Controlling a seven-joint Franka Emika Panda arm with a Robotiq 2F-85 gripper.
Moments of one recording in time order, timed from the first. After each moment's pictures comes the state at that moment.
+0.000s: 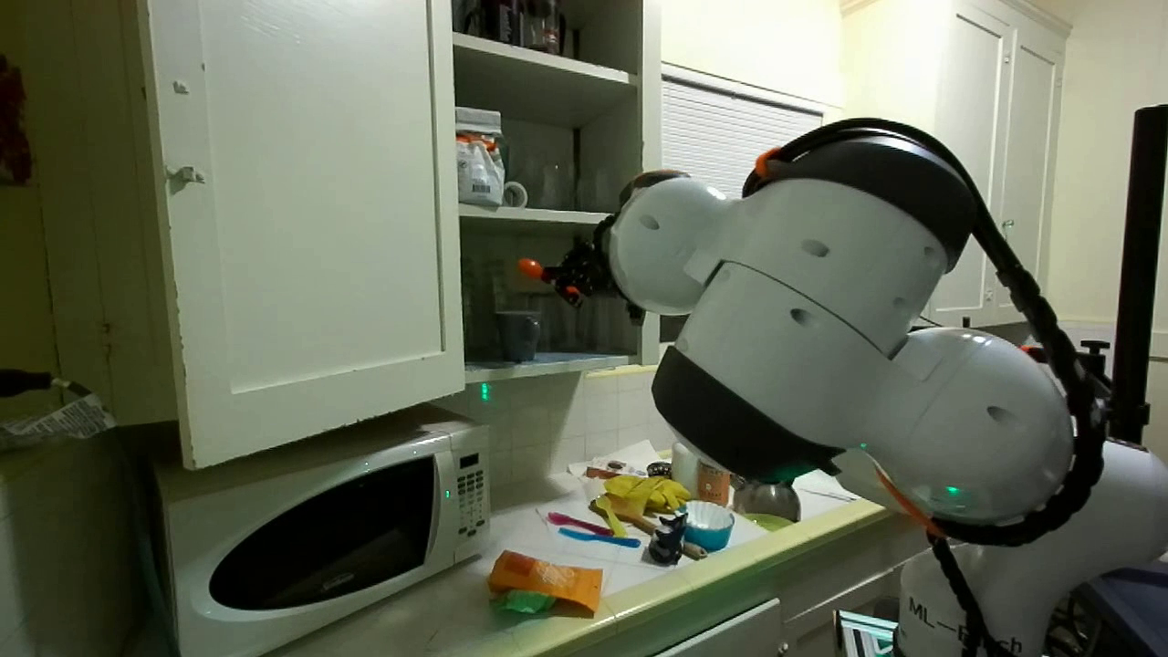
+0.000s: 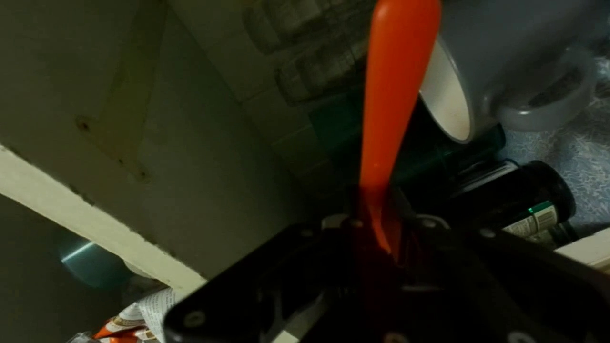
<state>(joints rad) -1.92 -1.13 1.10 -2.38 2.50 2.12 -2.69</state>
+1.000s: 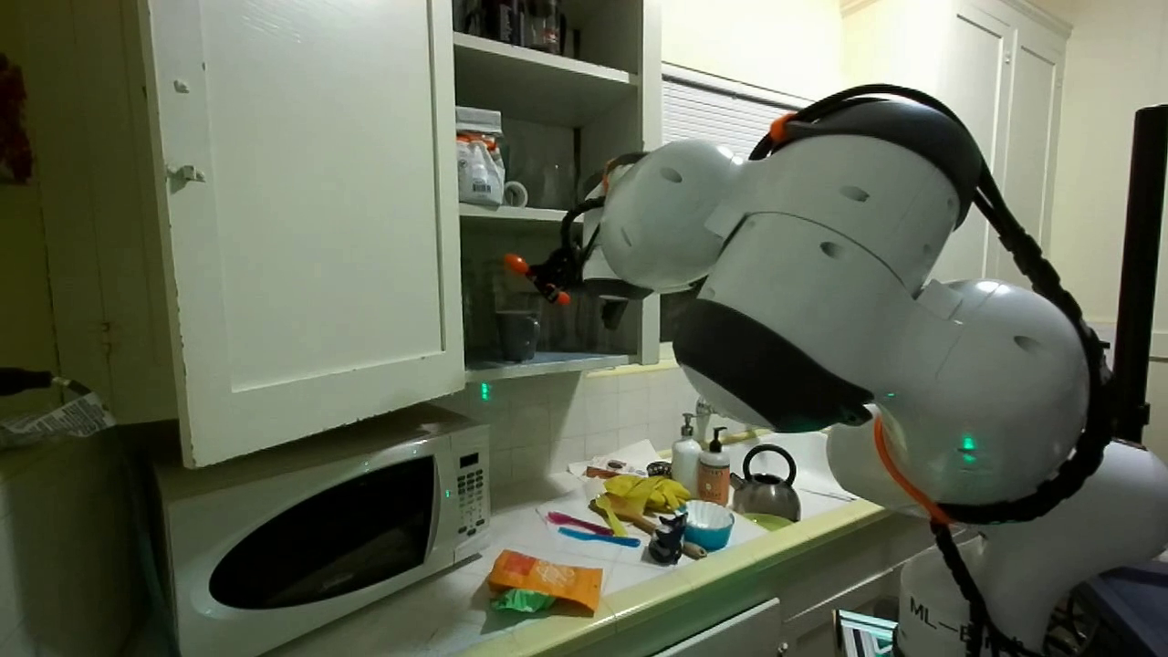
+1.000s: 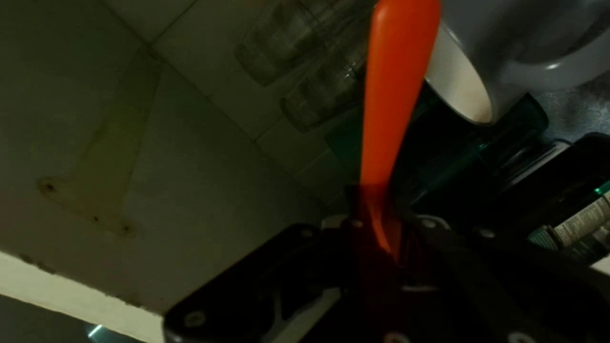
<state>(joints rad) -1.89 -1.01 1.18 -2.23 2.51 2.40 -2.53</state>
